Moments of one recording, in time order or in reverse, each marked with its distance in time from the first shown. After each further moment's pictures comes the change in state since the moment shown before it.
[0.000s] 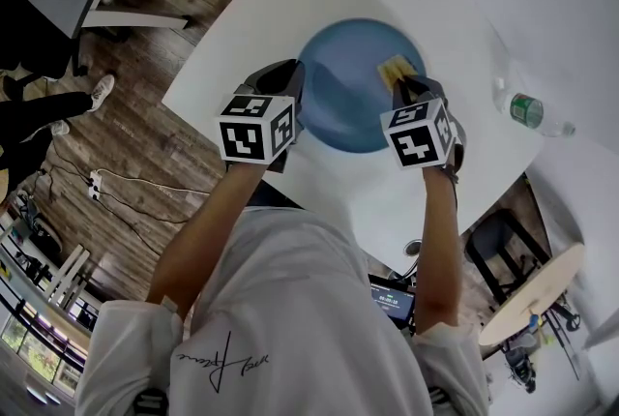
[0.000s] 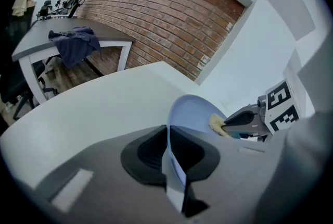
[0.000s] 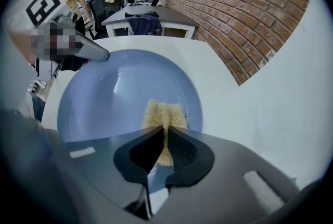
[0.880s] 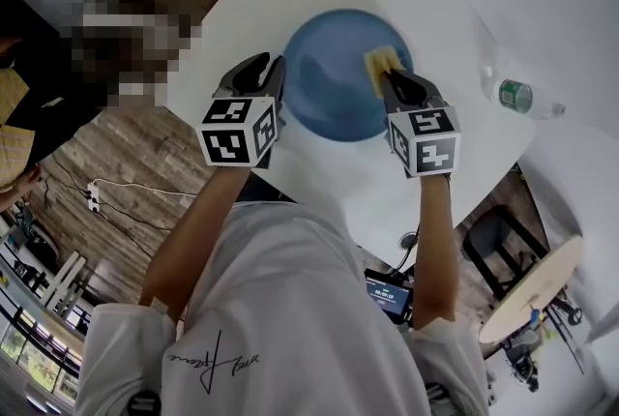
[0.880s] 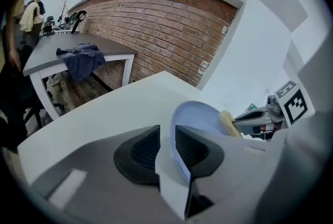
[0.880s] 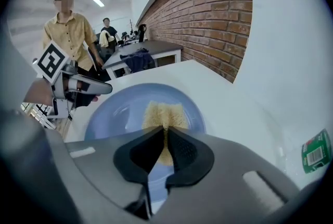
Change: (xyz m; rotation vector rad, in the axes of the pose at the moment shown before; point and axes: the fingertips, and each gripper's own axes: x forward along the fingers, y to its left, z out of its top) left arm -0.027 0.004 0.009 0.061 -0.089 0.070; right arm -0.030 0.006 0.010 0.285 -0.322 0.130
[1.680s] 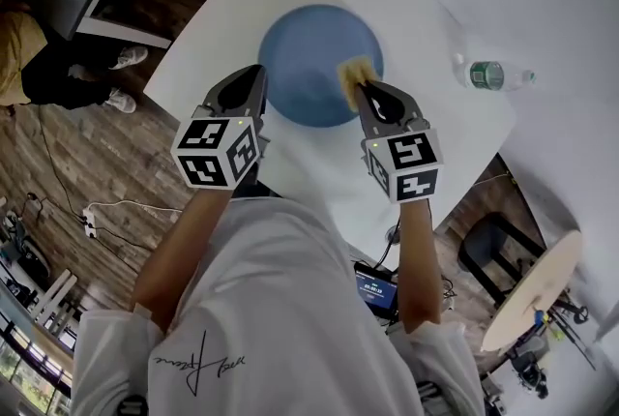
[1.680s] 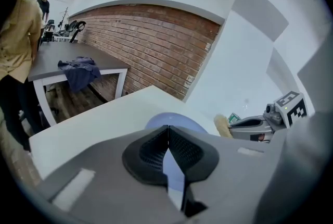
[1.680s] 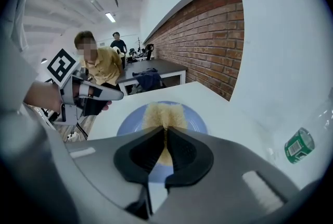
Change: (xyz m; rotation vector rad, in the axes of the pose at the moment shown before) left arm -0.058 -0.057 0.010 0.017 -0.146 -0.061; right arm -0.078 0.036 0.005 -0.044 -0.201 0.016
